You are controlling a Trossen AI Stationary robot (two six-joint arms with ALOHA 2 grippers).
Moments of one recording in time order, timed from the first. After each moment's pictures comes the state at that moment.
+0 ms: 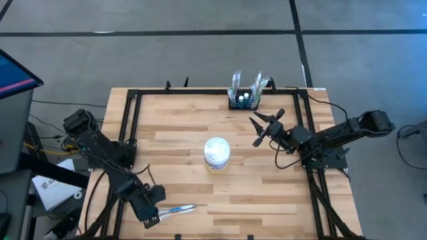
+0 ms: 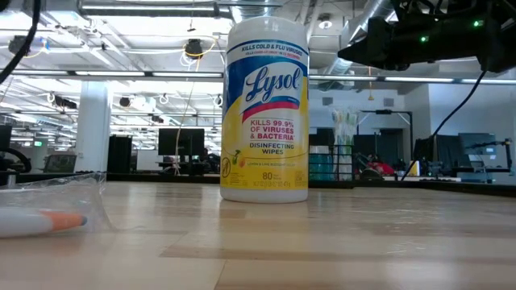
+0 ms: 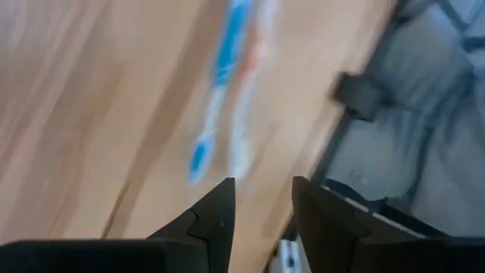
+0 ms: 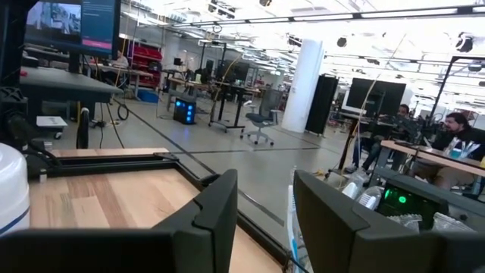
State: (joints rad) left arm -0.88 1.45 0.88 -0.53 0.01 -1.36; right arm 0.11 1.15 0.27 1.08 0.76 -0.32
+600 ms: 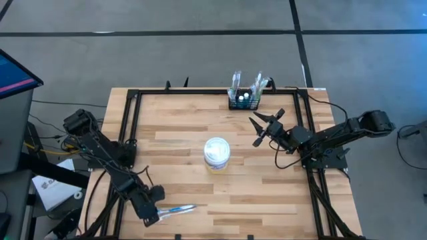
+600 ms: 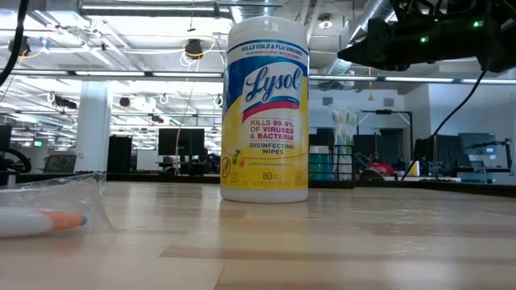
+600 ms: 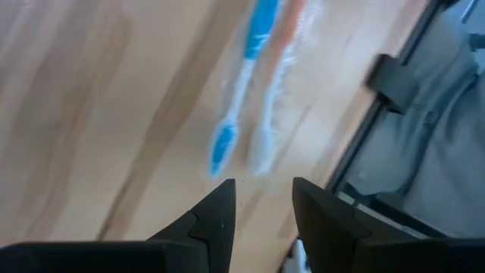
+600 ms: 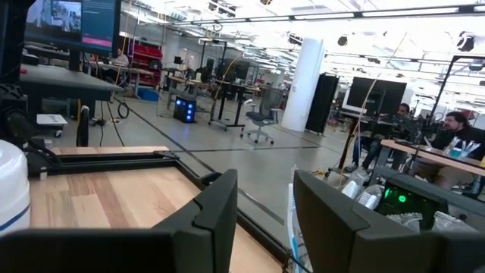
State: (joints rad) left arm -0.89 1.45 0.73 -0.36 0.07 -1.45; right arm 0.10 1.15 0.27 1.07 0.76 -0.32
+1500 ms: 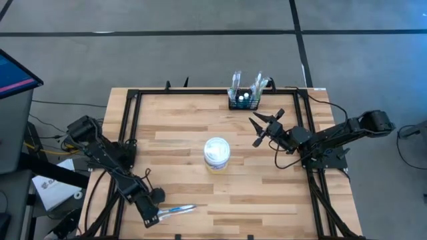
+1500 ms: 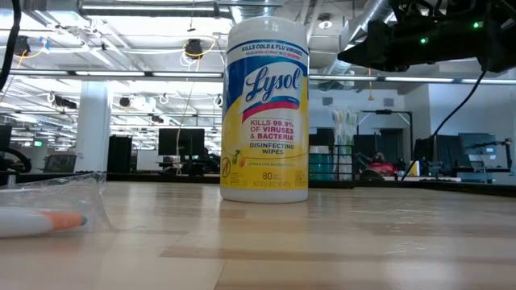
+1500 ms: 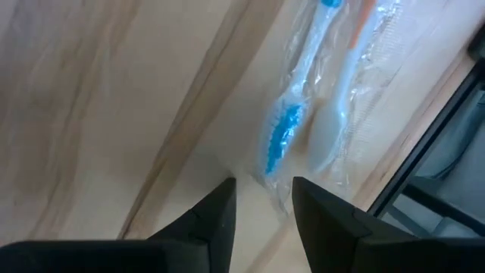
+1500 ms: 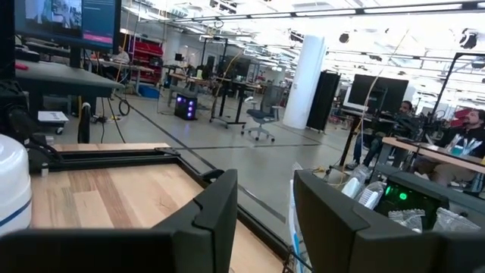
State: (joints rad) left arm -0.89 1.57 0.69 -0.29 0.16 -1.44; right arm 0.10 1.15 0.27 1.05 0.76 -0.31
